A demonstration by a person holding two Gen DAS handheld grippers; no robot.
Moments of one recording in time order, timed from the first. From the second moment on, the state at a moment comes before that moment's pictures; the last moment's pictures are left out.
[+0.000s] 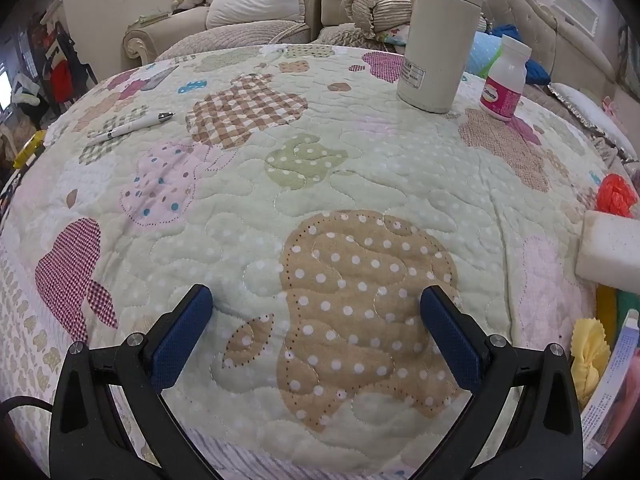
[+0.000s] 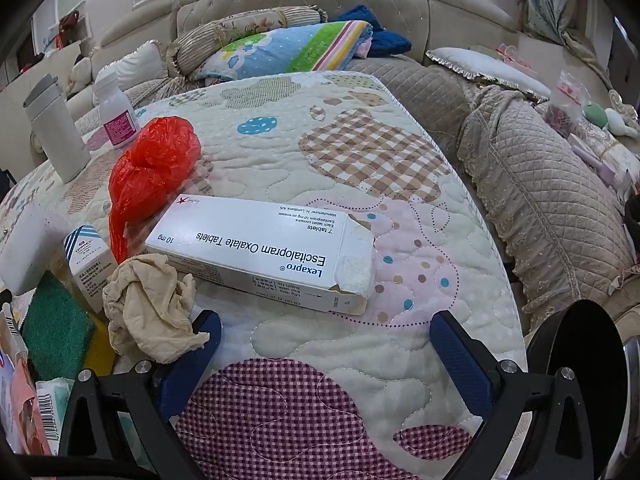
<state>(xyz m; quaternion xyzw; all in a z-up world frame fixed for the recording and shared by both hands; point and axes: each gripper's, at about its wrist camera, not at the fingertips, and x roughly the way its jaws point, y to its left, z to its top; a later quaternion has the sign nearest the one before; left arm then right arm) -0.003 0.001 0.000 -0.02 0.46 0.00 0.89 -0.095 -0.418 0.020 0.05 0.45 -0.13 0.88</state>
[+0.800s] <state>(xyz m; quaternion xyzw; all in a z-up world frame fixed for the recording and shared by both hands) -0.110 -0.072 0.113 -0.01 0.36 -0.07 0.93 -0.178 -0.377 0.116 0.04 0.36 -0.09 0.93</state>
